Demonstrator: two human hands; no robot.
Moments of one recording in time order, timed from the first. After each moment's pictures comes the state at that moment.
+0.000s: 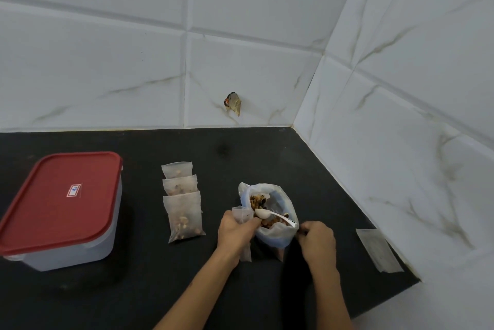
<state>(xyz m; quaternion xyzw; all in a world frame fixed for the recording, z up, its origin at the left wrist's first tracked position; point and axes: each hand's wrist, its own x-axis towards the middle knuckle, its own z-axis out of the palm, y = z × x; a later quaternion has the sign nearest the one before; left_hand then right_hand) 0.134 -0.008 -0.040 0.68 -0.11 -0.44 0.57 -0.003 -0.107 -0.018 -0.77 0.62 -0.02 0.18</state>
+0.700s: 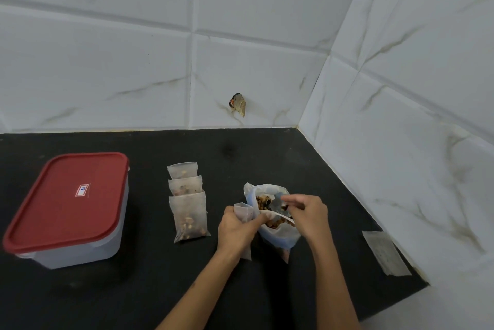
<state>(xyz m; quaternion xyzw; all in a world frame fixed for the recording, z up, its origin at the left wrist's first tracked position) 0.136 -0.003 -0.029 0.73 -0.15 -0.37 0.56 0.030 -0.105 0.014 -0.78 0.48 -0.21 0.35</state>
